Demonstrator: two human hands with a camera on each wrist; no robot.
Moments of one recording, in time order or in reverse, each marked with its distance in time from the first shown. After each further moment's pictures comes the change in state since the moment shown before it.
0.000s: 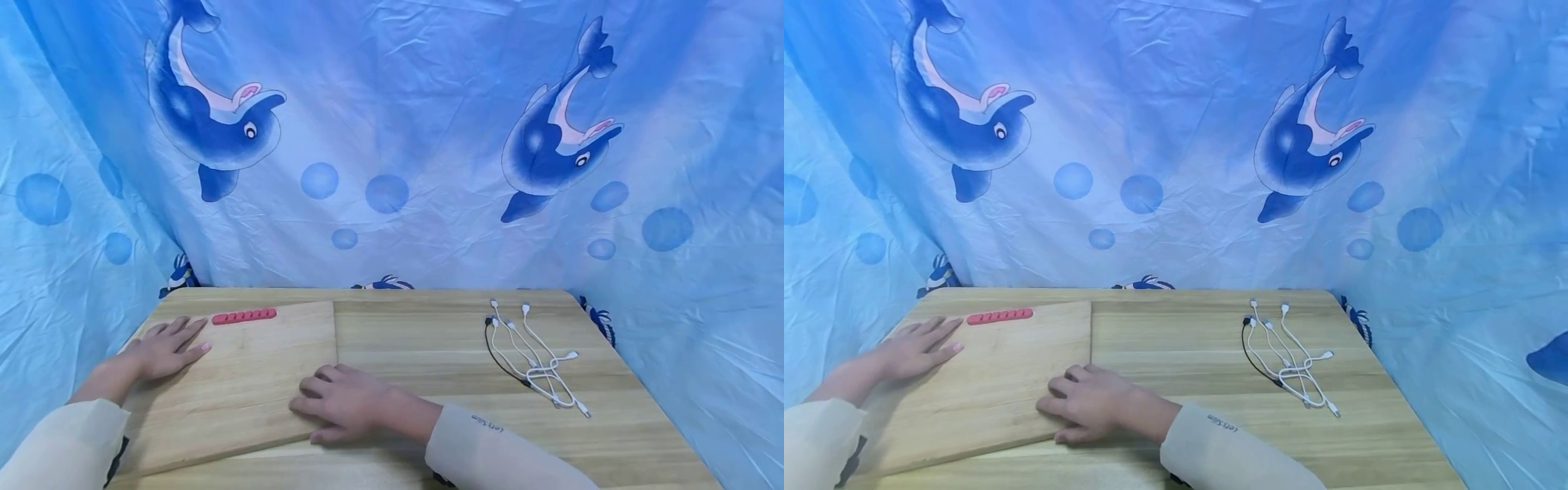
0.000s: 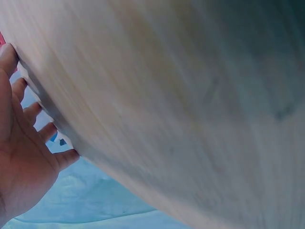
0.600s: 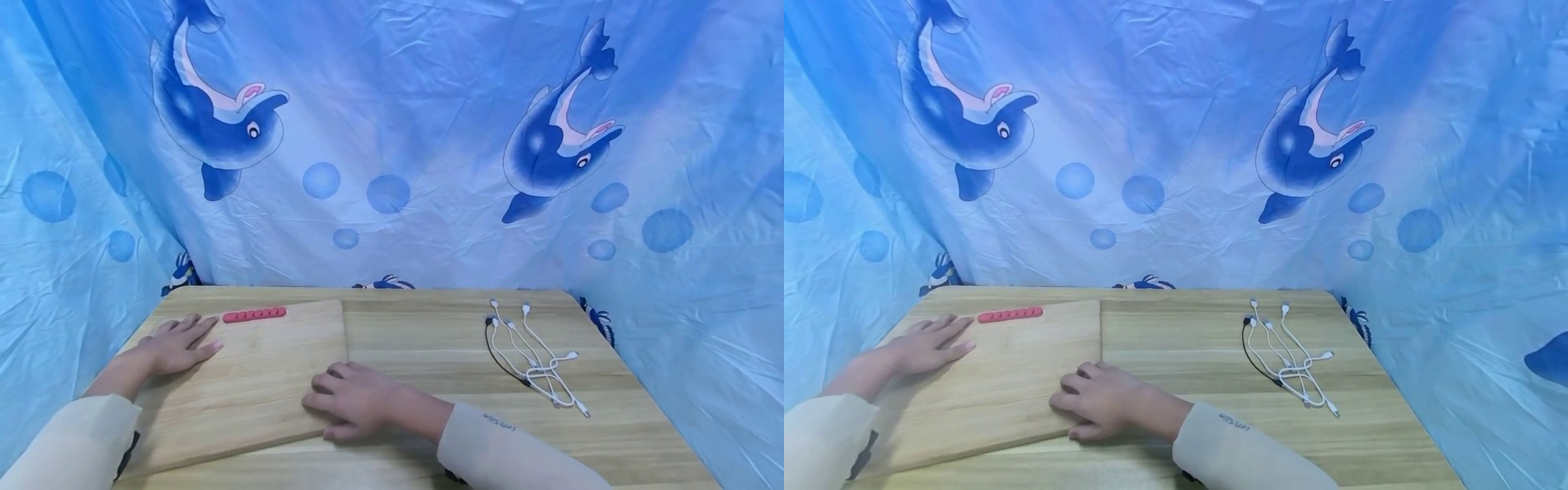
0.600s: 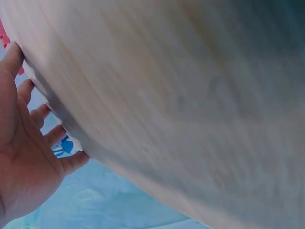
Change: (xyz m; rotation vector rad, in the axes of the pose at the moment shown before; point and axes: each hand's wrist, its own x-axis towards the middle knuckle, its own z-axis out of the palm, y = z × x) left_hand 0.000 0.022 -0.007 0.062 -0.008 0.006; right_hand -0.014 0.007 0.004 -0.001 0.016 -0.009
